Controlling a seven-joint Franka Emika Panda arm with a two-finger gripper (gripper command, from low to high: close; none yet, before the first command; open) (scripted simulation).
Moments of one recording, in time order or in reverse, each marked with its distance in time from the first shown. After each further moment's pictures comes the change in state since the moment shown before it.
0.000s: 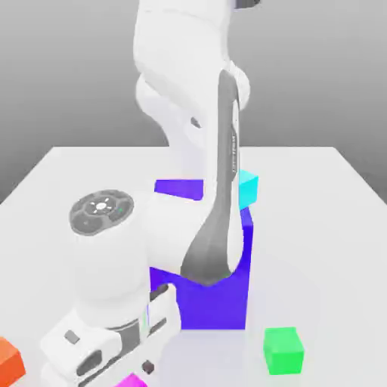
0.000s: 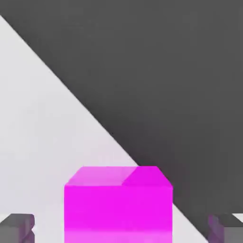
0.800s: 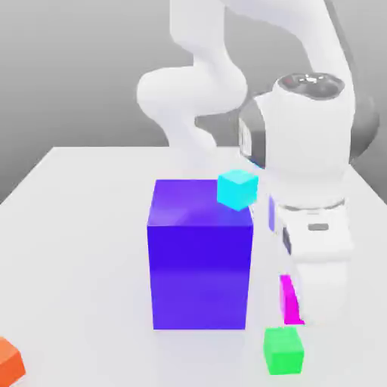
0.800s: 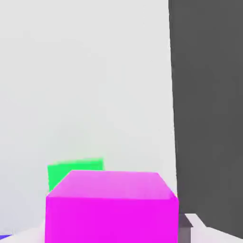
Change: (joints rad) arm 0.291 -0.420 0.168 -0.261 -0.302 -0.112 -0.123
